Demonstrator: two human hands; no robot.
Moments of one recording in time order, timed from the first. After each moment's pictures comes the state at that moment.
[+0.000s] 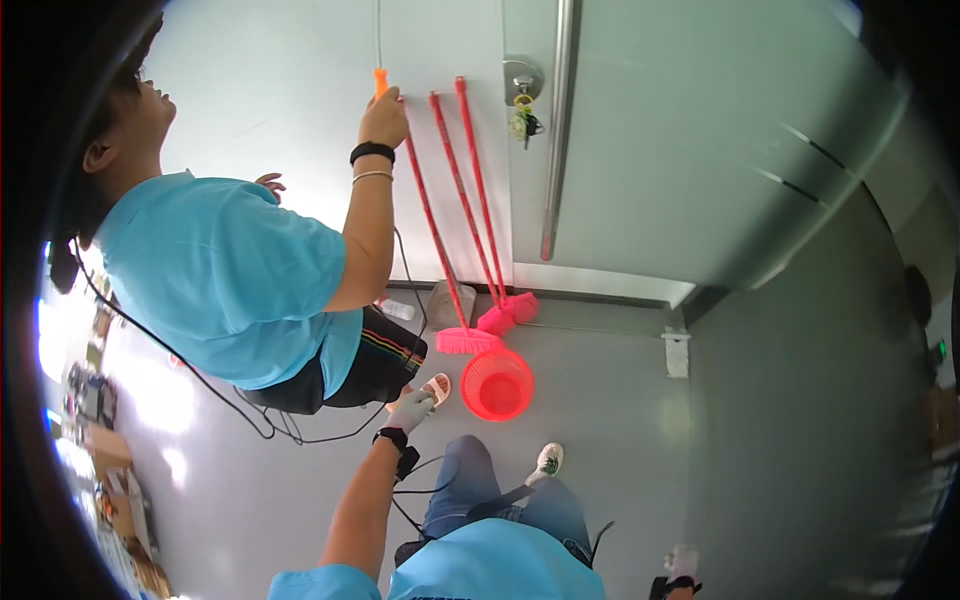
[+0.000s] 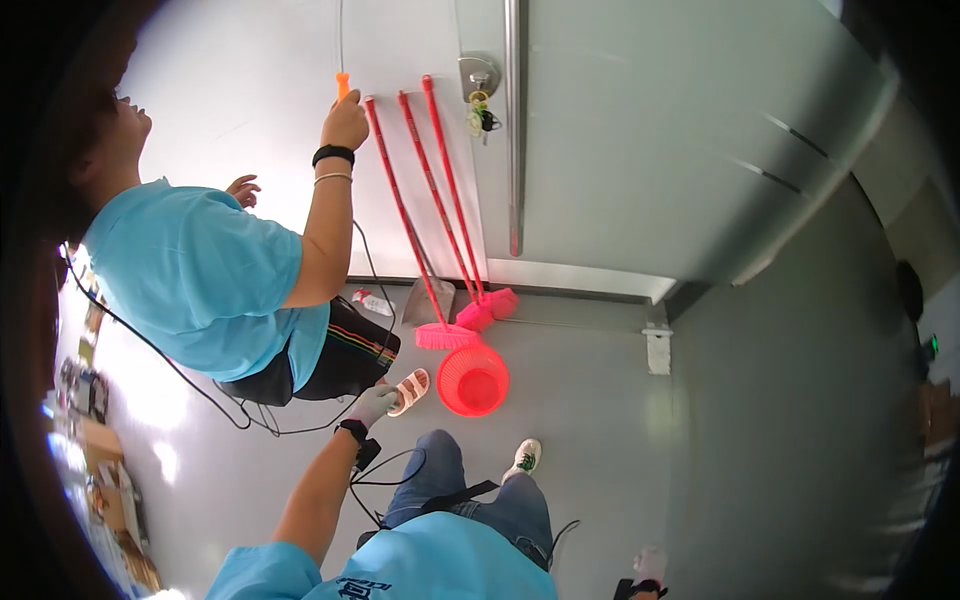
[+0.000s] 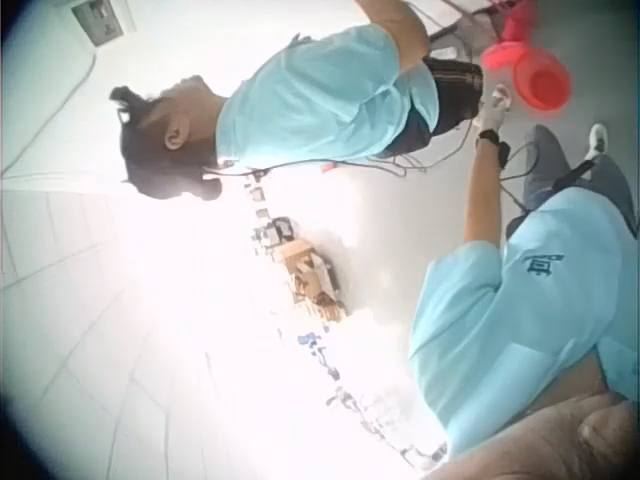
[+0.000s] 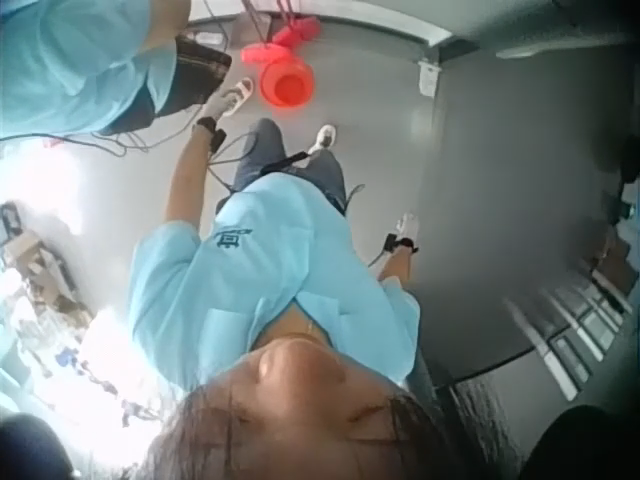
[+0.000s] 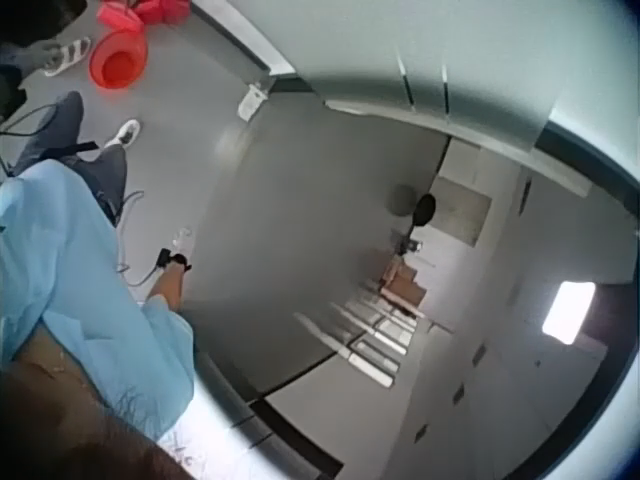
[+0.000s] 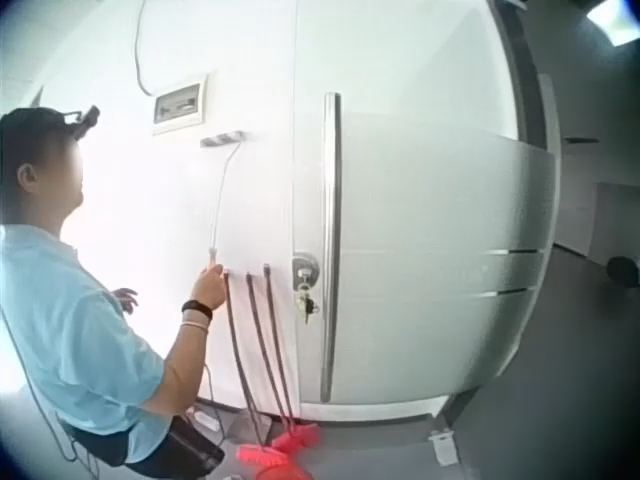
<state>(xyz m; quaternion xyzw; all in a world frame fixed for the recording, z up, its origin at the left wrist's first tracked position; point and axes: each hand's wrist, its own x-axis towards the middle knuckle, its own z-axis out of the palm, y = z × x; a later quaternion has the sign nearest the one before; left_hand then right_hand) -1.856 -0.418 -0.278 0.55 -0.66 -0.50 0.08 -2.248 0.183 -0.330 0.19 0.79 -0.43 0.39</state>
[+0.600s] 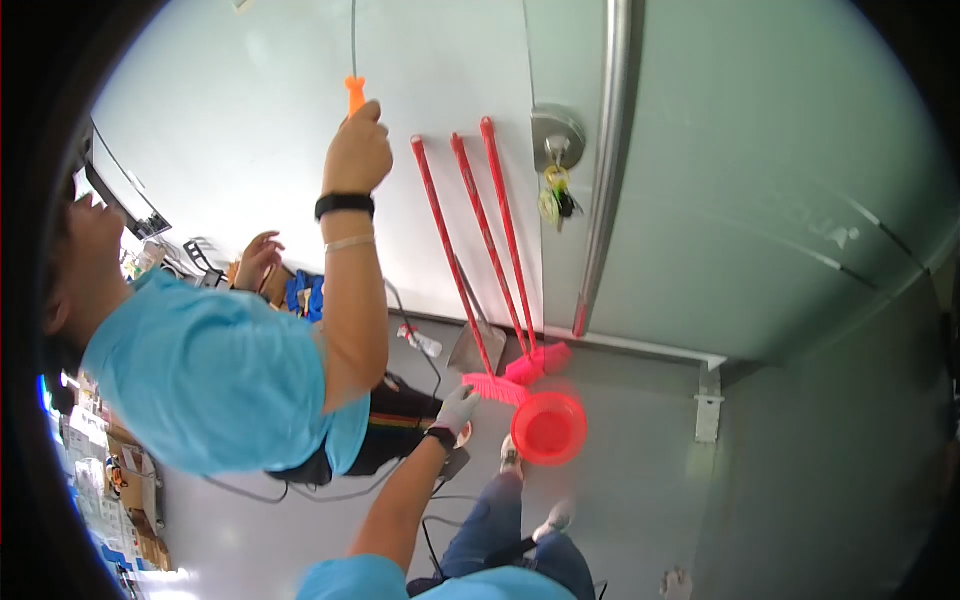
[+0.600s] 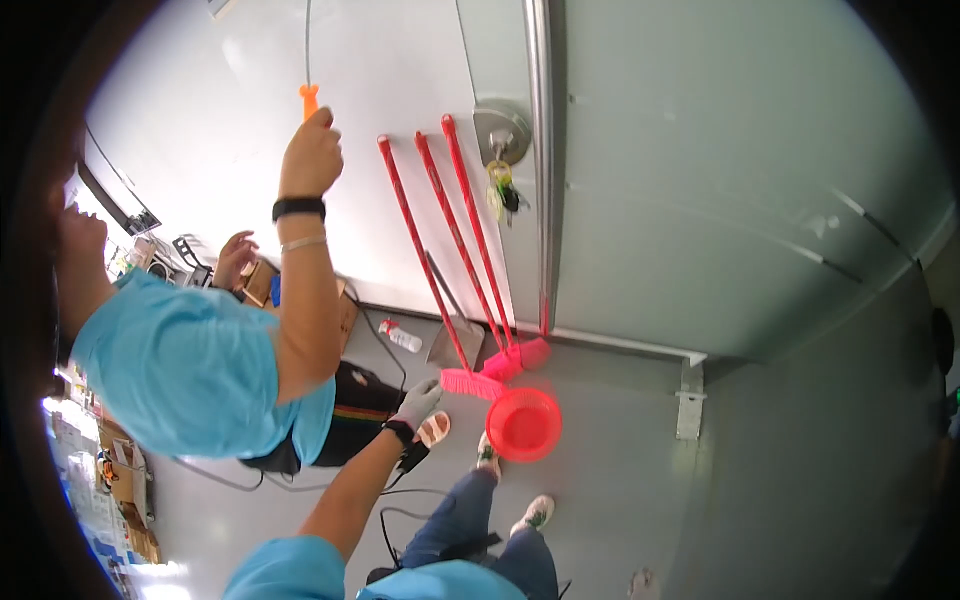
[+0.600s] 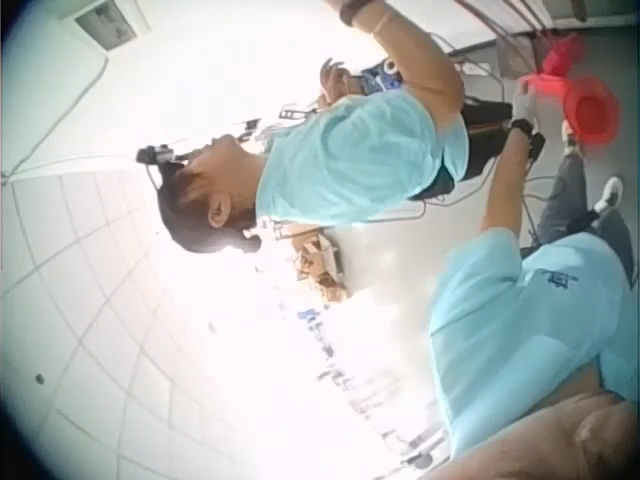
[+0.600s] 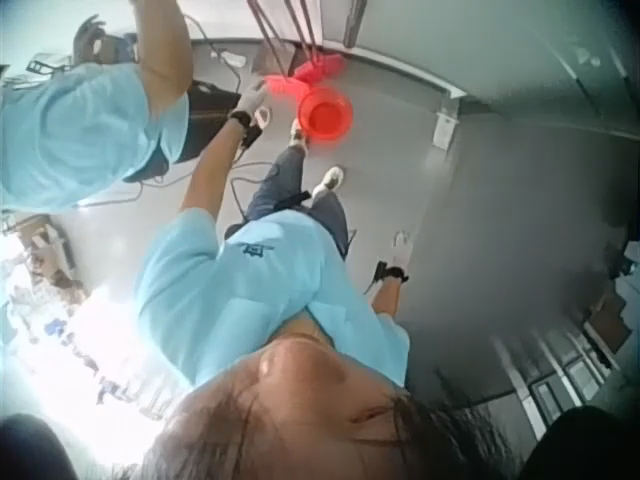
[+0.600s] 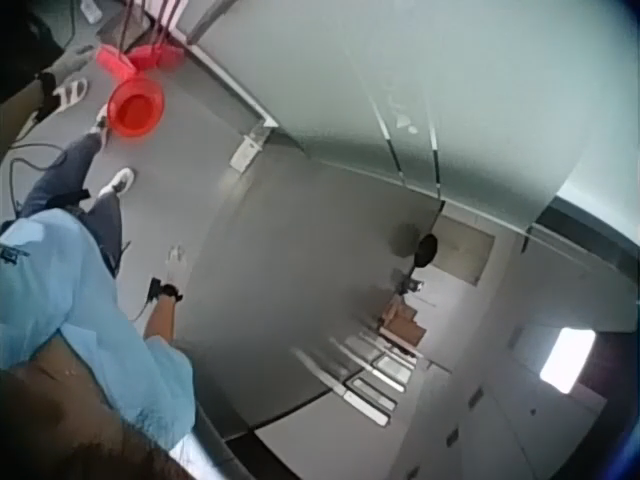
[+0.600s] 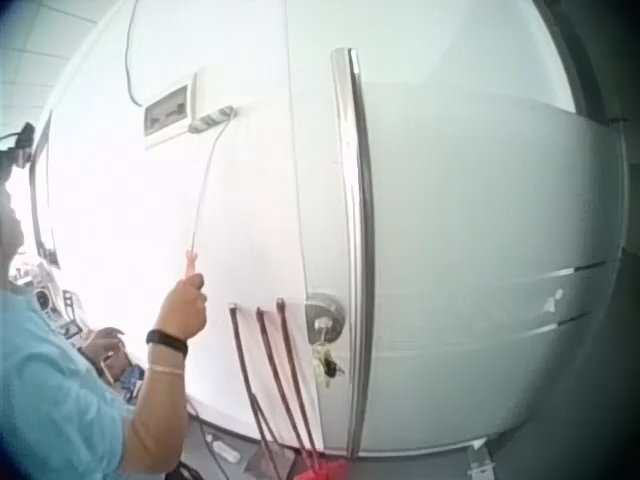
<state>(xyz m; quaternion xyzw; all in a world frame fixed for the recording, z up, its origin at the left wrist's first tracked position) -2.009 -0.565 -0.312 0.60 -0.61 -0.48 0.20 -2.335 -0.009 -0.306 0.08 0.81 -0.41 0.42</state>
